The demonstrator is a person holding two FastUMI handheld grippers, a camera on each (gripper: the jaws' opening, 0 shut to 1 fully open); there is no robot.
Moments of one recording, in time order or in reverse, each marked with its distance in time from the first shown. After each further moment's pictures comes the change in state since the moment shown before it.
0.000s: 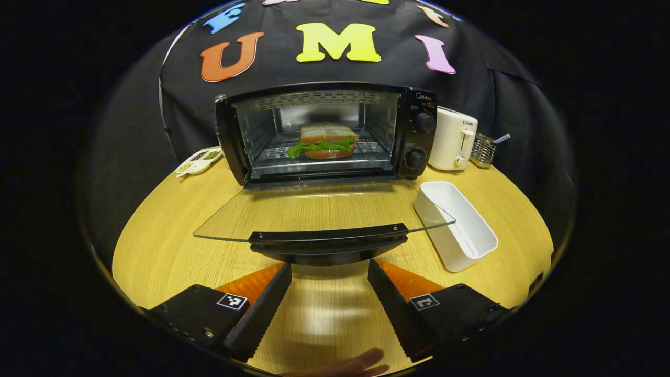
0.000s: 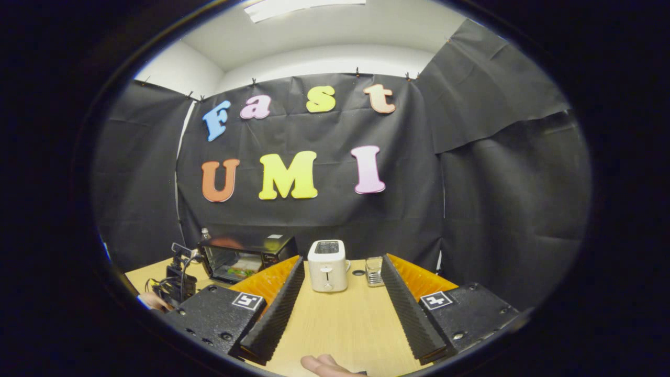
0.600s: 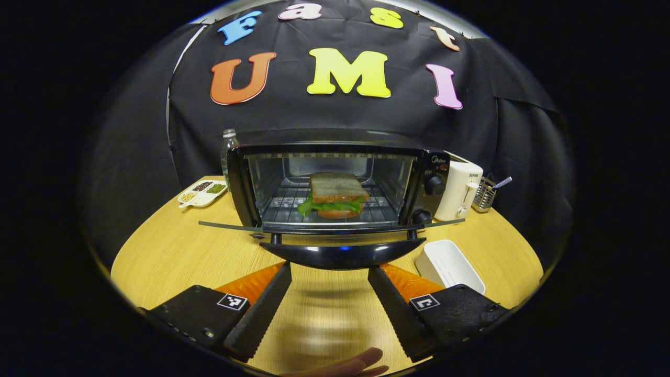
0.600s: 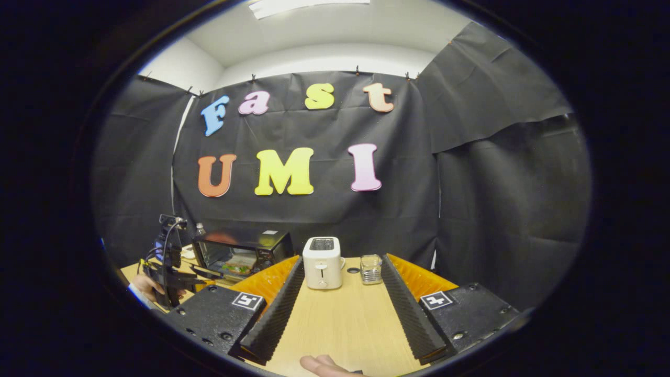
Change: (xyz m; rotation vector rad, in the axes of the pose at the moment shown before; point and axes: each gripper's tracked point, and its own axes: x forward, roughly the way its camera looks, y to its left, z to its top) left arm 0.006 0.022 0.085 -0.055 -0.185 -0.018; right arm -0.003 -0.003 -0.003 -0.014 0.012 -0.027
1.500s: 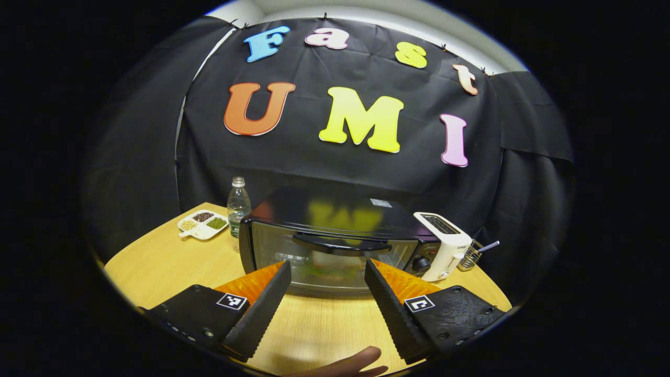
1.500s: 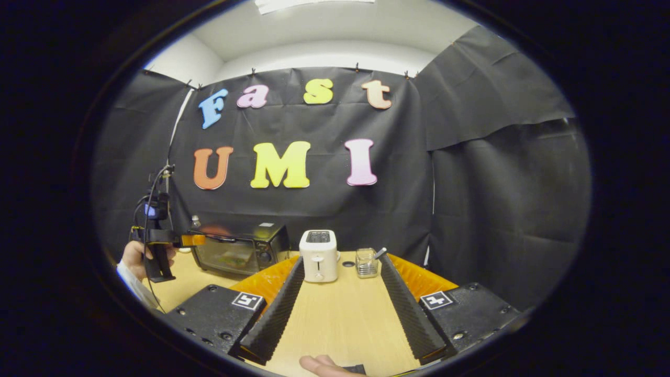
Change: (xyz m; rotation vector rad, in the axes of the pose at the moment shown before) left arm -0.037 0.006 0.108 -0.113 -0.237 -0.019; right arm -0.017 0.008 -0.007 -0.028 0.017 -0.042
